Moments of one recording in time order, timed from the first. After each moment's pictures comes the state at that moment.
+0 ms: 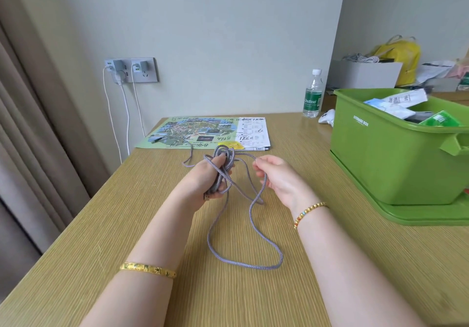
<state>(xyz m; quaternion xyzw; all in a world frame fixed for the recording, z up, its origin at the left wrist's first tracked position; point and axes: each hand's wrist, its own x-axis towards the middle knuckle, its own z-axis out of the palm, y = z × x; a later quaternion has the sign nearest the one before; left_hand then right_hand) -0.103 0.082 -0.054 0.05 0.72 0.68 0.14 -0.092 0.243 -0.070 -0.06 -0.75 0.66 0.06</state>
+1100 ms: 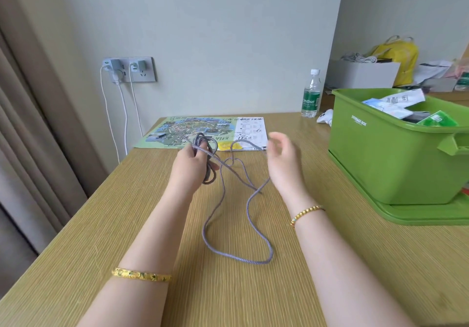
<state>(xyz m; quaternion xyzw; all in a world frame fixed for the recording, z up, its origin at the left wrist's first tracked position) -0.107 0.073 -0.042 0.02 0.81 0.57 -0.12 -0.081 0.240 -0.052 -0.05 -0.79 0.53 0.31</state>
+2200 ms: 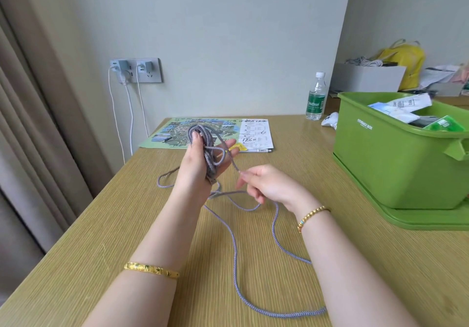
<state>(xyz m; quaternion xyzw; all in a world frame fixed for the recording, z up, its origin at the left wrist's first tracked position) -0.101 0.079 -0.039 0.08 0.47 0.88 0.02 -0.071 0.228 -0.055 0.10 -0.86 0.51 -0.04</state>
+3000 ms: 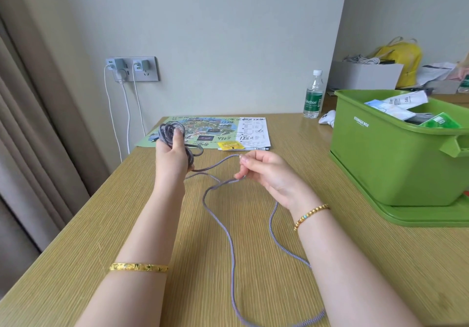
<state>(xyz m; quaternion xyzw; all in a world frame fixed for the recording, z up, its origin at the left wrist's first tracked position) -0.126 0.051 -0.045 -0.06 0.68 0.71 -0.20 -0.068 0.229 -0.048 0.11 -0.69 0.71 0.02</state>
